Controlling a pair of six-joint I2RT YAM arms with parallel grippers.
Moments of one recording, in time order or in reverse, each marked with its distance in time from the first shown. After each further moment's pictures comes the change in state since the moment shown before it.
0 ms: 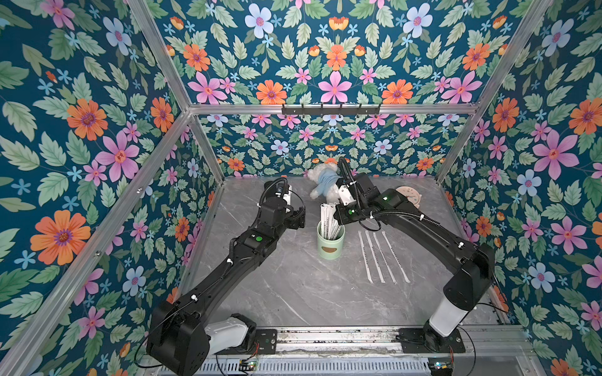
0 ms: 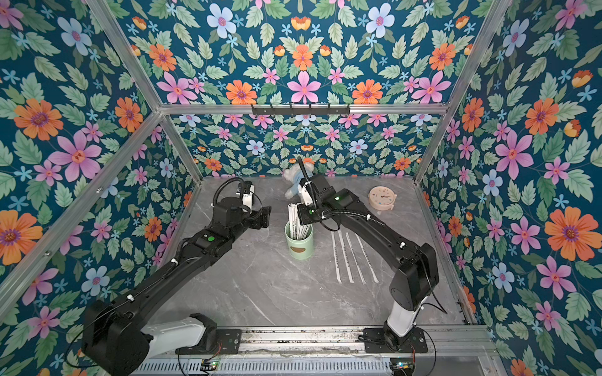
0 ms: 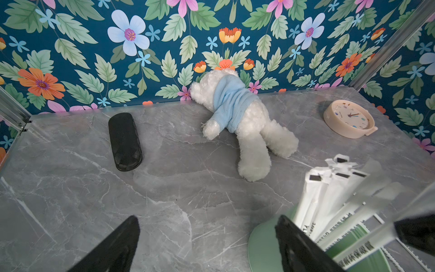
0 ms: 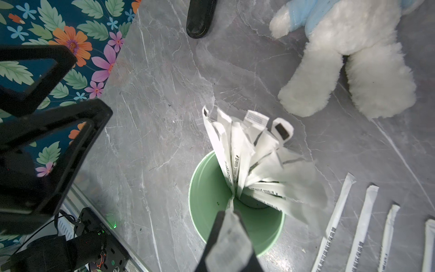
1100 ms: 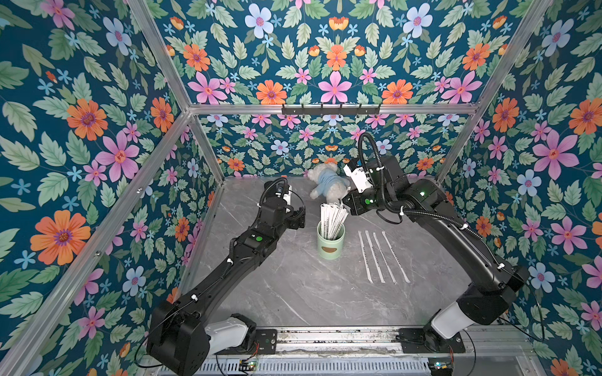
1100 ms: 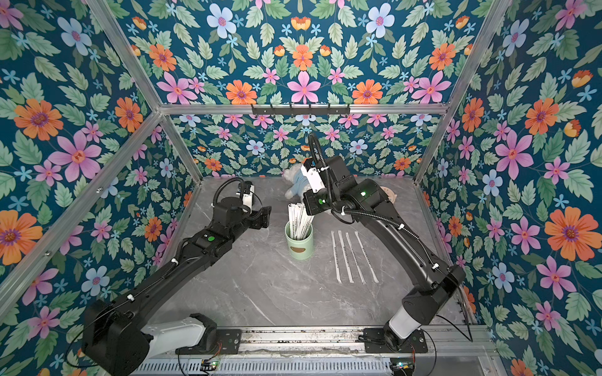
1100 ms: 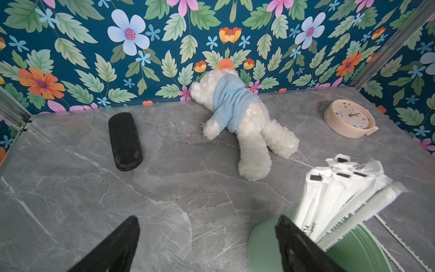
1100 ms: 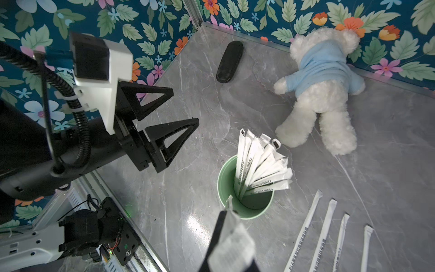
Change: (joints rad) left arm 0.000 0.002 0.000 0.000 -0.001 0.000; right arm 0.006 -0.134 0.236 -0.193 0.027 -0.114
